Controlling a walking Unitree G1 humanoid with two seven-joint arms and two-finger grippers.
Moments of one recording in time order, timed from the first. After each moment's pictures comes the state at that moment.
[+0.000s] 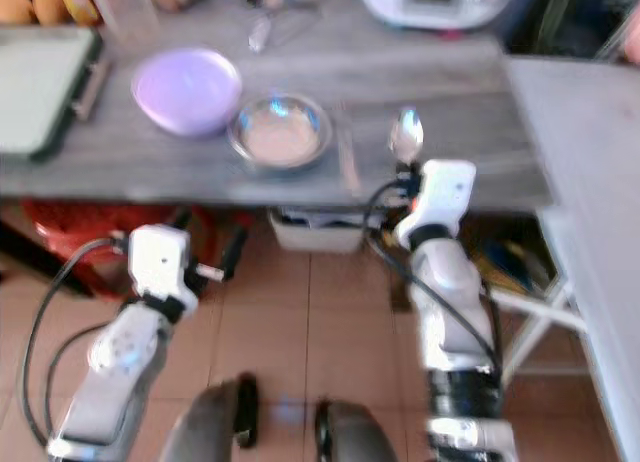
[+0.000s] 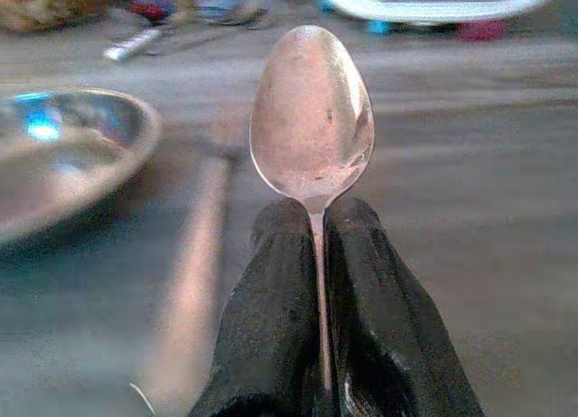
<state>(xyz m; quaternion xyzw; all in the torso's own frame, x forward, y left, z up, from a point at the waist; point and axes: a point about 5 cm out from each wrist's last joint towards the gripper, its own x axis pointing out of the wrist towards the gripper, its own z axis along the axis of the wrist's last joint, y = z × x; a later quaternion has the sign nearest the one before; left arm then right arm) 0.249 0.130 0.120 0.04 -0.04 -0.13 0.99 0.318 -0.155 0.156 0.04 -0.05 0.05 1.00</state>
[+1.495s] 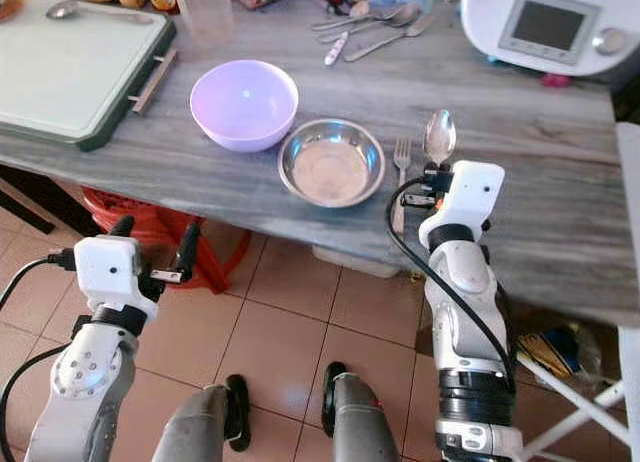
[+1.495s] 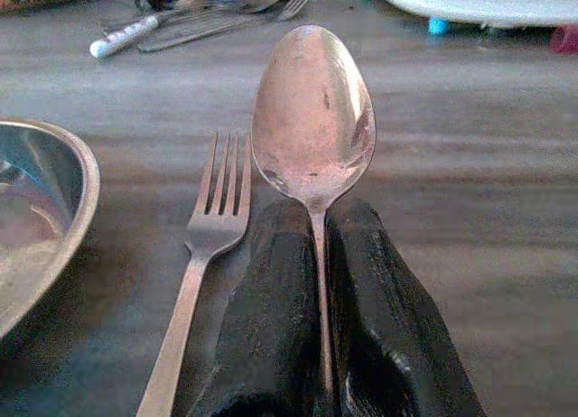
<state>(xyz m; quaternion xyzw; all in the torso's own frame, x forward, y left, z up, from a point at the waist) 0.230 0.156 0.128 0.04 -0.05 -0.04 1.00 0.312 -0.191 0.157 0.04 -0.04 -0.04 1.00</state>
